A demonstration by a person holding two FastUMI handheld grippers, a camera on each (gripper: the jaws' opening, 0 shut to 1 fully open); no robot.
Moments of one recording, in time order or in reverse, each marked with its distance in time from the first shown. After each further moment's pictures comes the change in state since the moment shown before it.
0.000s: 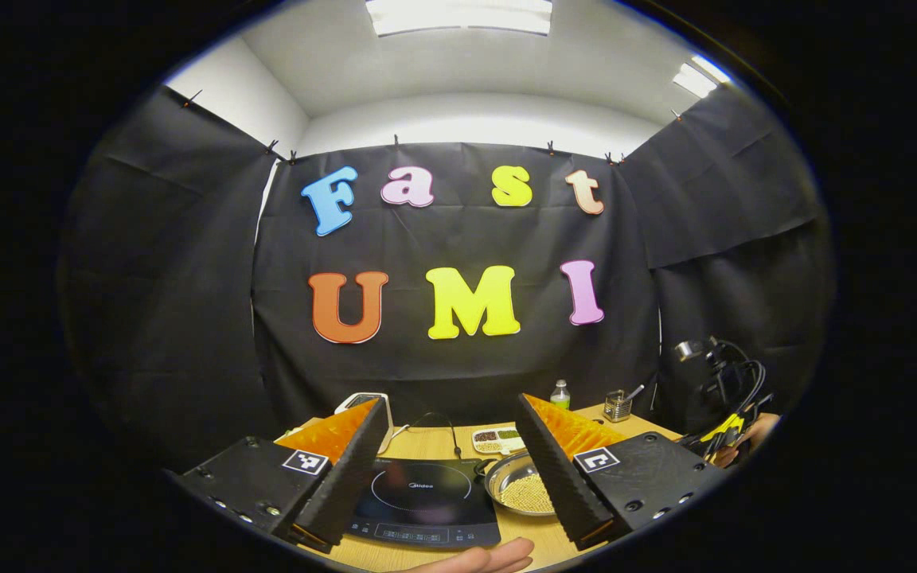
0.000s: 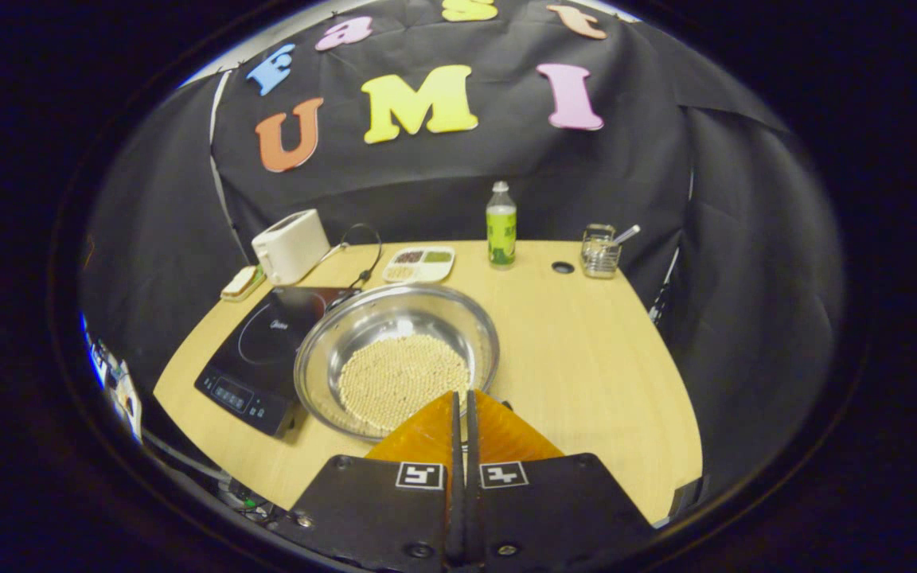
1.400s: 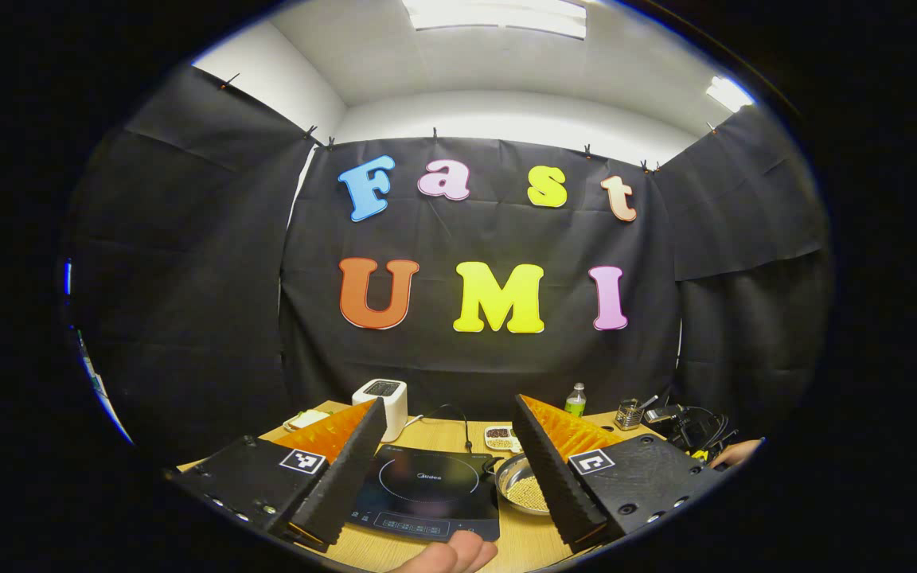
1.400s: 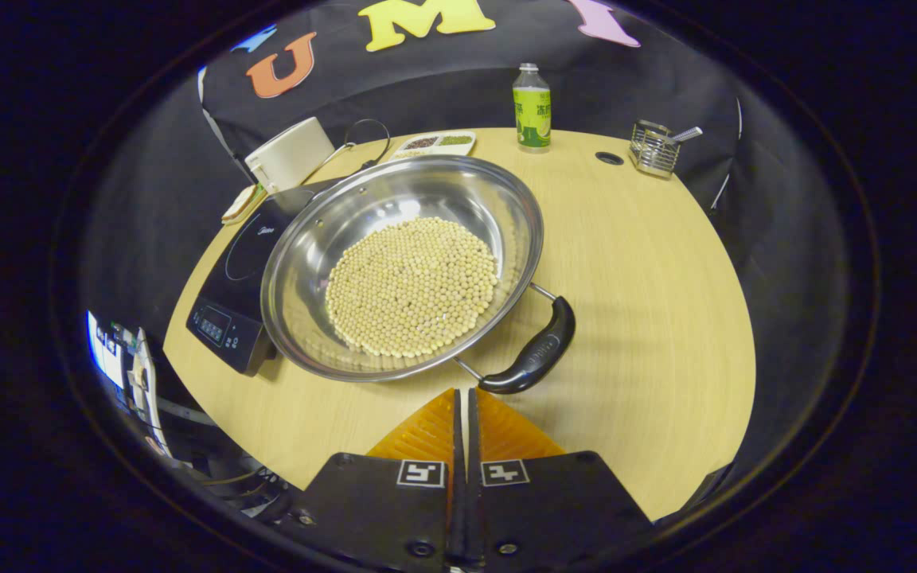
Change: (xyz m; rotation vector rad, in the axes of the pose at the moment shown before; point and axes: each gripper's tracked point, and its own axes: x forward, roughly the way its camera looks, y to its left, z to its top) left arm -0.002 0.024 -0.014 -0.070 0.030 0.090; right arm 0.052 -0.012 -0.075 -0.007 0.344 0.050
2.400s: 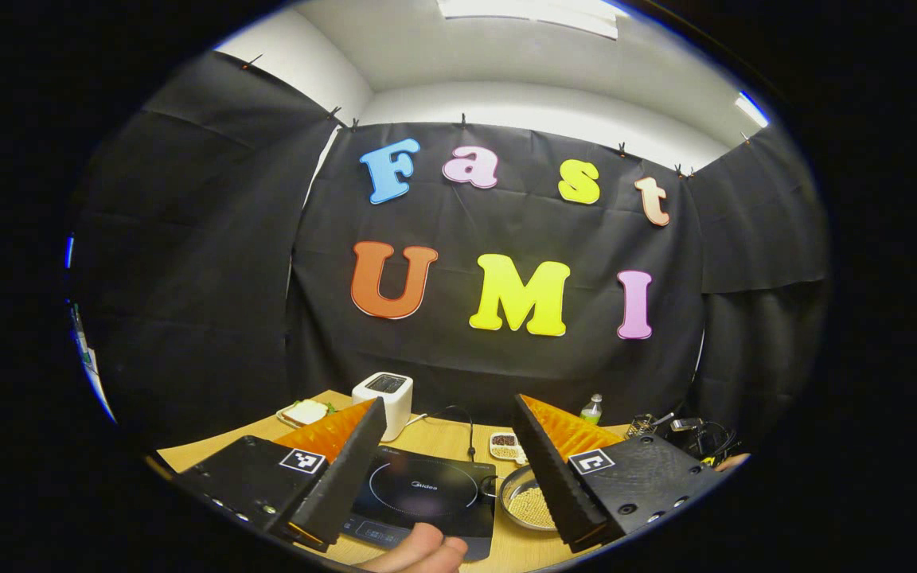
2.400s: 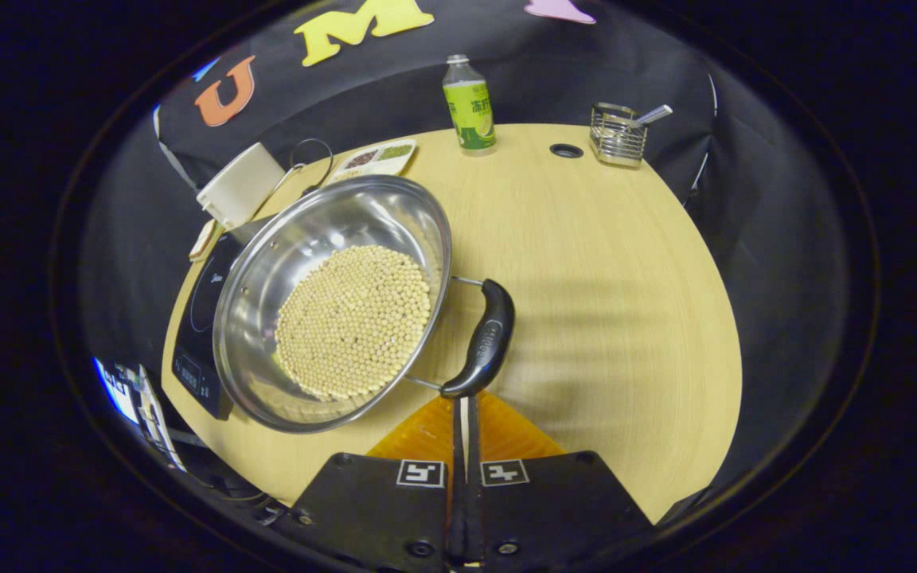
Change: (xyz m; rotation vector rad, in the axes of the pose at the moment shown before) left arm 0.062 0.011 -0.009 -0.088 0.034 0.070; right arm 0.027 -0.063 0.052 0.115 0.008 -0.018
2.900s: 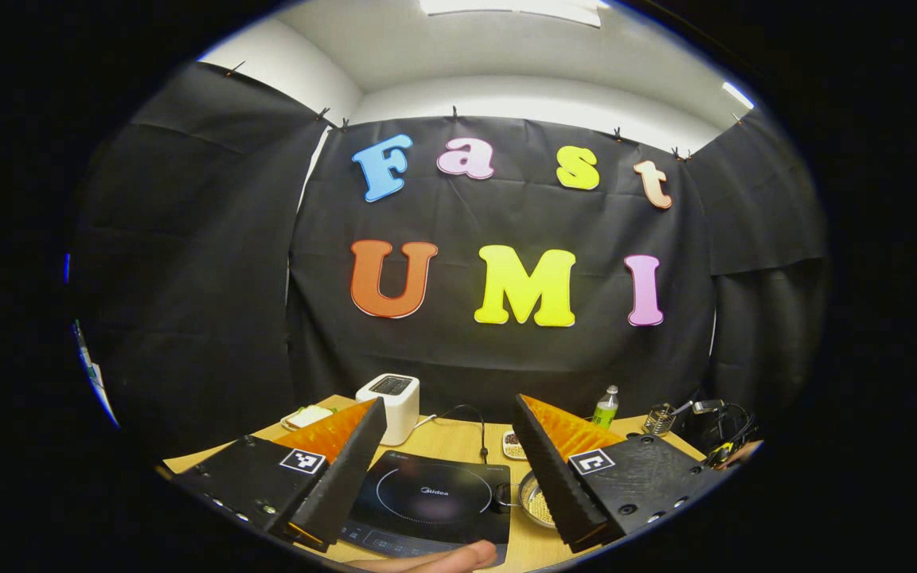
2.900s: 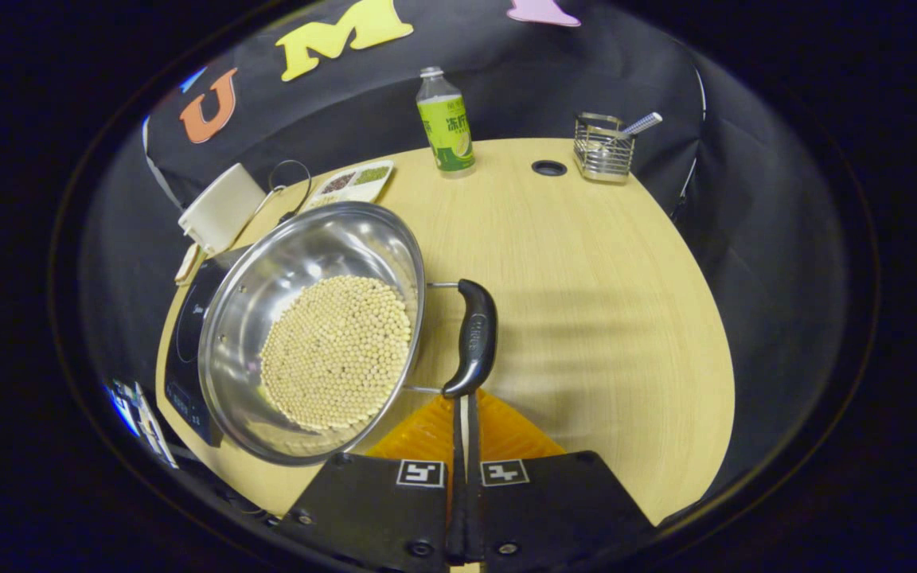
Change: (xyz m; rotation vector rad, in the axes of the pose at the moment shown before) left arm 0.029 -0.002 -0.018 0.068 0.021 0.013; right arm 0.015 -0.015 0.032 0.030 -0.065 -0.029
